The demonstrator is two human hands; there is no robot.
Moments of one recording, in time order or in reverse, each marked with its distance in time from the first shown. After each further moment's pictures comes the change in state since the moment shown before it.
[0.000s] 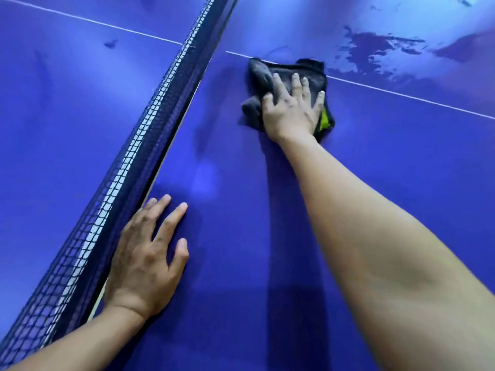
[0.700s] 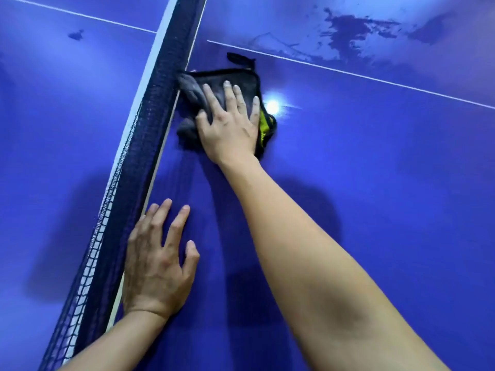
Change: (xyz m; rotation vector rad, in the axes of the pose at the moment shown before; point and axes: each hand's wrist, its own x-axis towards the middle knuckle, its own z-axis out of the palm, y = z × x) left_hand 0.001 -0.007 0.009 0.012 0.015 0.014; right_hand -0.064 -0.083 0.023 0.004 0.021 -0.127
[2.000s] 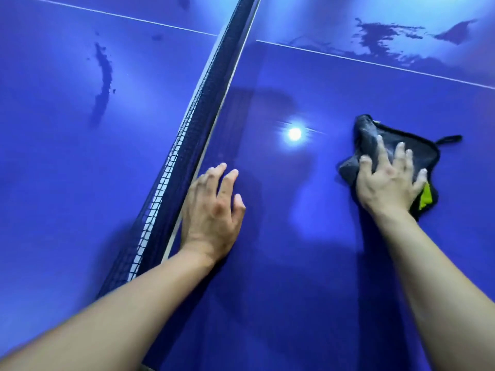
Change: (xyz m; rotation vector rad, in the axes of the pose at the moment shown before) left_hand -0.031 0.011 -0.026 -0.073 0.025 0.016; right_hand -0.179 0.170 -0.052 -0.020 0.107 0.466
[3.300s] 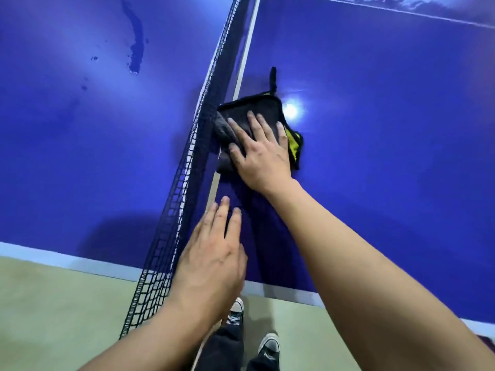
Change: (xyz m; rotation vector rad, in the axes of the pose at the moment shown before) left_hand -0.203 -0.044 -0.094 0.166 -0.480 0.102; right_hand -0.227 -0.170 0.042 -0.014 -0.159 -0.630
